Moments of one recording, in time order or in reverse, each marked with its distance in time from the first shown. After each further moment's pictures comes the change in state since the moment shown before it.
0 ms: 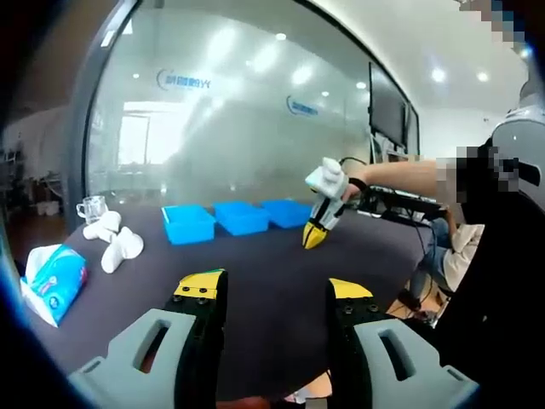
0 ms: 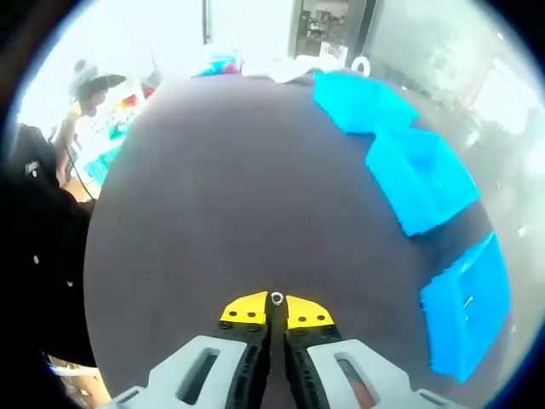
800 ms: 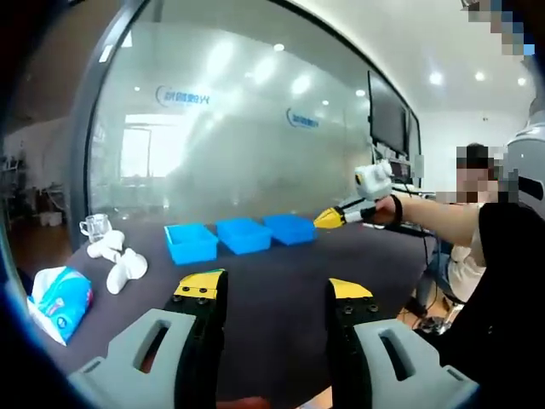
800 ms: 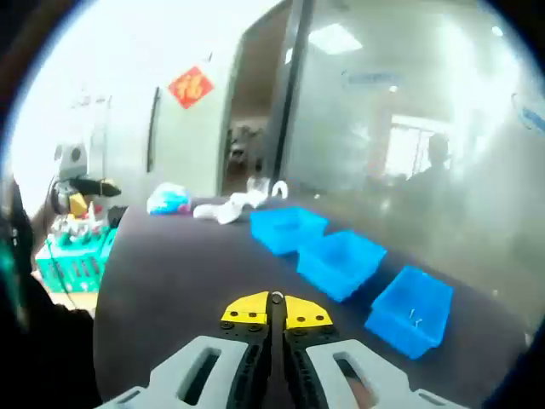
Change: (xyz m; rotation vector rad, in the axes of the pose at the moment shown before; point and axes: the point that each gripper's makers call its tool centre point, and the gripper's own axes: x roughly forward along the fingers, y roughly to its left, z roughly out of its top) left arm 0.004 -0.002 0.029 0.027 -0.056 0.018; right arm -0.108 -0.008 0.051 0.230 -0.683 -0.425
